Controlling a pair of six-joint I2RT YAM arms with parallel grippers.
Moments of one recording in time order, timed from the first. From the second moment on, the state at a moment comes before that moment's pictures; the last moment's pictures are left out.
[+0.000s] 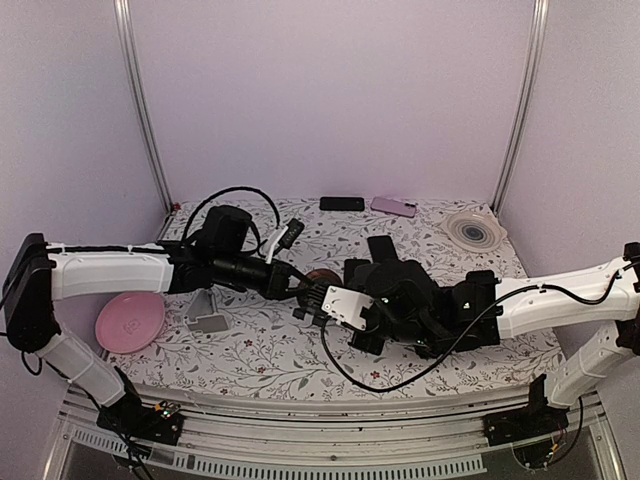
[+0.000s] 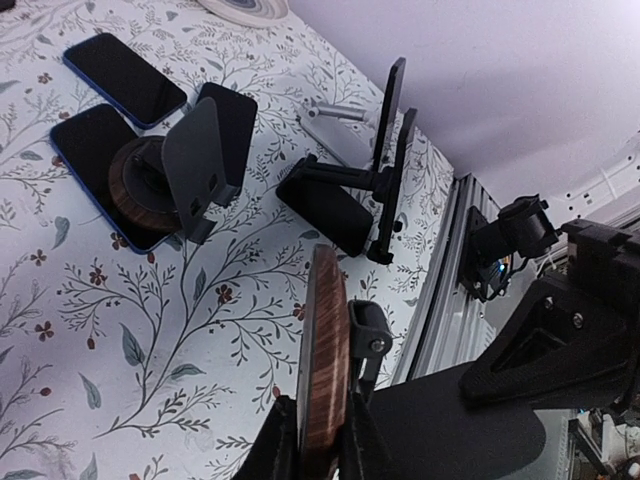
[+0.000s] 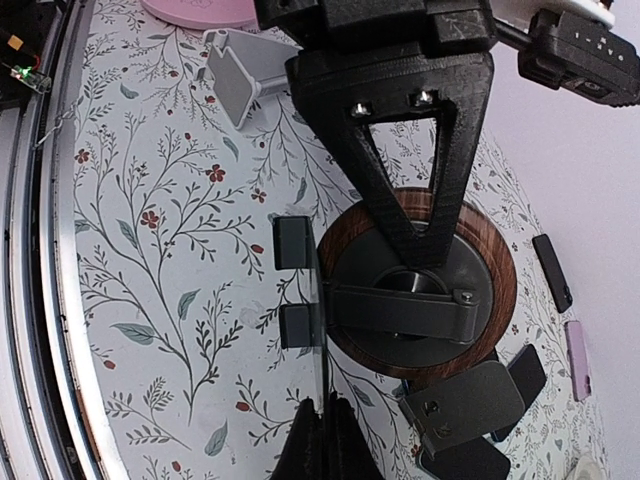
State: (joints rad) left arm -0.76 1.50 0.93 0.00 0.55 -0.34; right arm 1.28 1.47 1.01 -0.16 0.33 -0.33
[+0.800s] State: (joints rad) left arm -0.75 1.62 0.85 0.28 0.60 -0.57; right arm 1.30 1.43 0.94 -0.15 0.41 -0.35
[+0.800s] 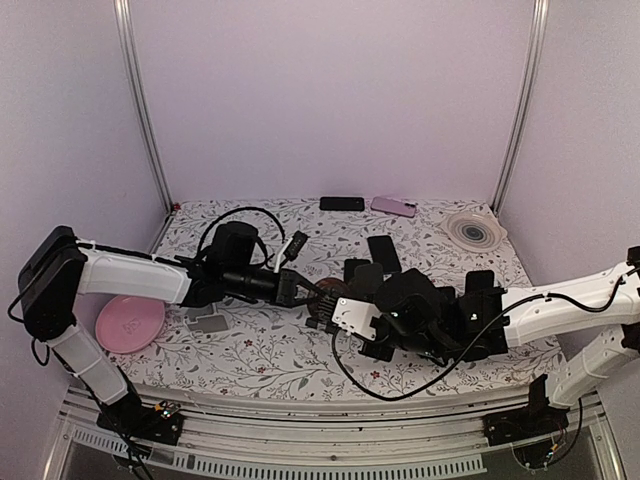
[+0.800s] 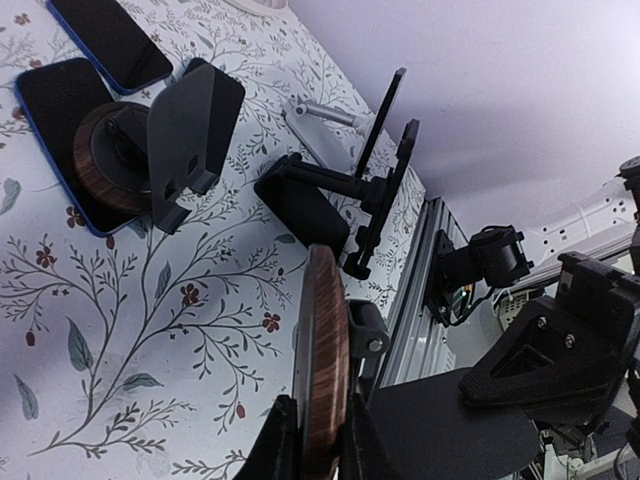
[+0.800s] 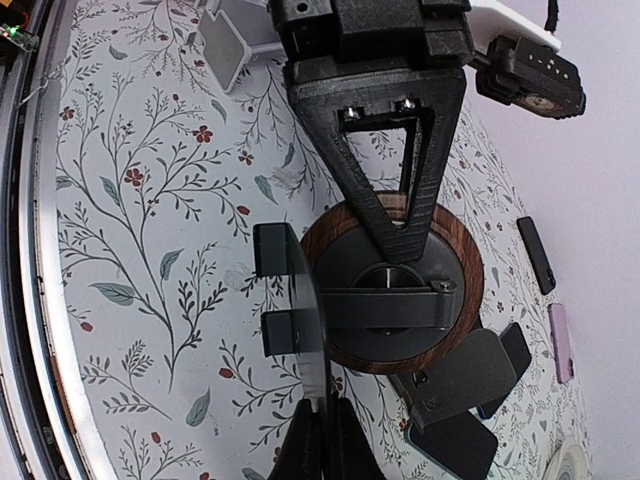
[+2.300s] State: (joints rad) left arm -0.89 1.27 0.53 0.56 0.46 -0.17; right arm 1.18 1.40 1.04 -0.43 -0.06 -0.32
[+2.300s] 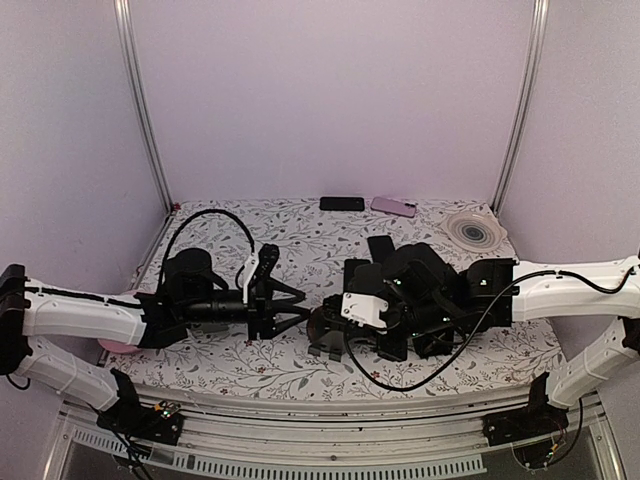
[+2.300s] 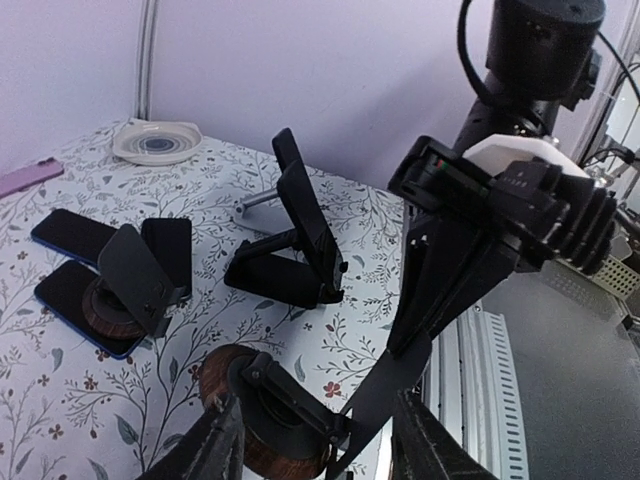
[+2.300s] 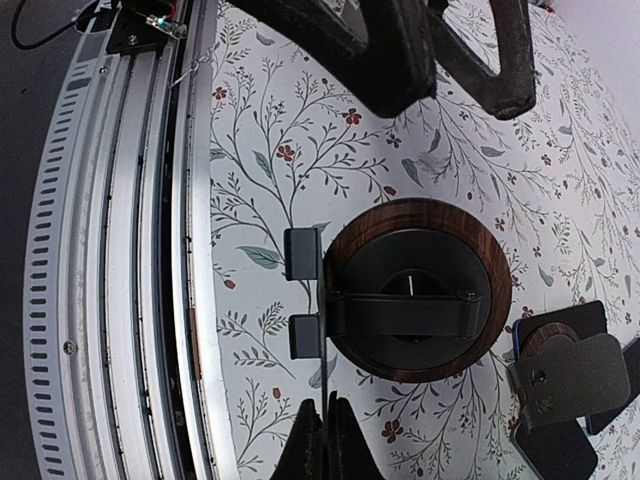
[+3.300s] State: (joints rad) left arm -1.04 1.34 0.58 0.52 0.51 0.06; right arm 1.17 1.40 1.04 -0.45 -0.07 -0.30
